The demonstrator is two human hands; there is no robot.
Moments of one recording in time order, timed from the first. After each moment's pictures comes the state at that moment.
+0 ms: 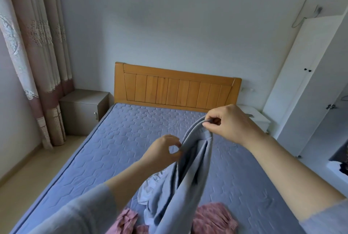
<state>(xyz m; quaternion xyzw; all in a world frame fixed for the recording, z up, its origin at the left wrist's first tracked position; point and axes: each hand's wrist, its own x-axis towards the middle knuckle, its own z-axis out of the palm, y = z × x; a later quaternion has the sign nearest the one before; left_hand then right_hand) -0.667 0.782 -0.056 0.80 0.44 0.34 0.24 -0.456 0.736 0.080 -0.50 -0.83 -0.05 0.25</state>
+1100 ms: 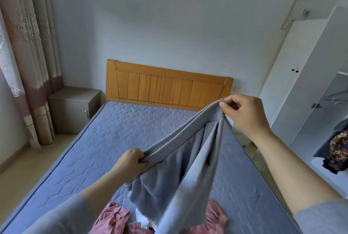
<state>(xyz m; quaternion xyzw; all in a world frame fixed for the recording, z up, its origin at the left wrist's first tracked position) -0.717 0.786 -0.107 0.76 0.59 0.19 0.16 -0.406 0.736 0.080 -0.52 -0.71 -0.08 0.46</state>
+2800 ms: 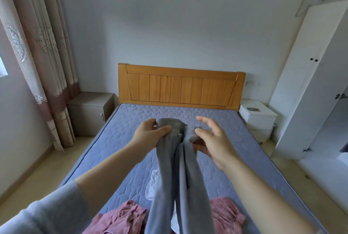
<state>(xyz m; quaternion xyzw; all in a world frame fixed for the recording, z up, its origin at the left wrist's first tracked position) -0.689 0.753 -0.001 0.53 0.51 0.47 0.49 -0.501 0.713 0.007 -0.49 -0.46 0.48 0.56</state>
